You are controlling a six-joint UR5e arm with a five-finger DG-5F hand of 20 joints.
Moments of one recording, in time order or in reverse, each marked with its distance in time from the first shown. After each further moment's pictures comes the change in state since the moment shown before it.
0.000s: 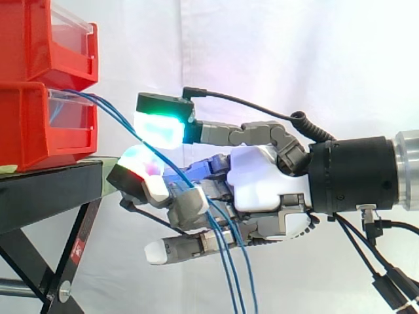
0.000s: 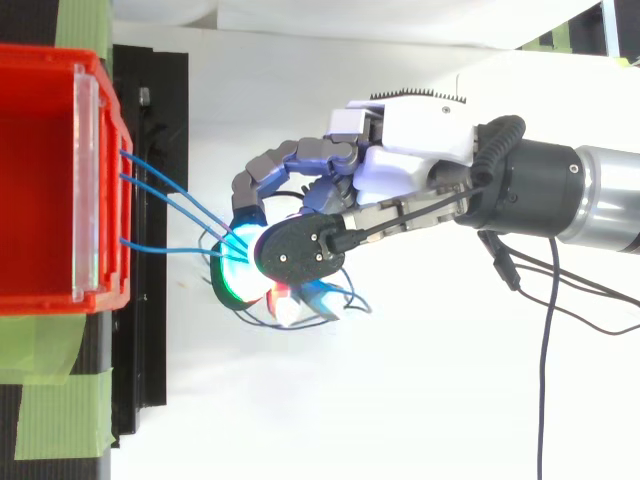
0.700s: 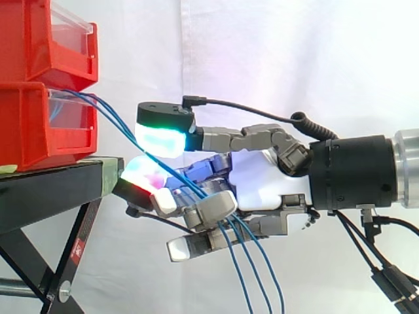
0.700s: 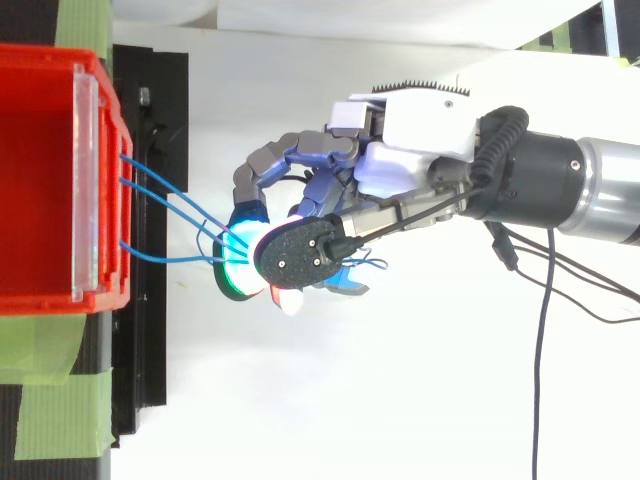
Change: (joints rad) arm -0.014 0.003 0.000 0.003 -0.006 -0.140
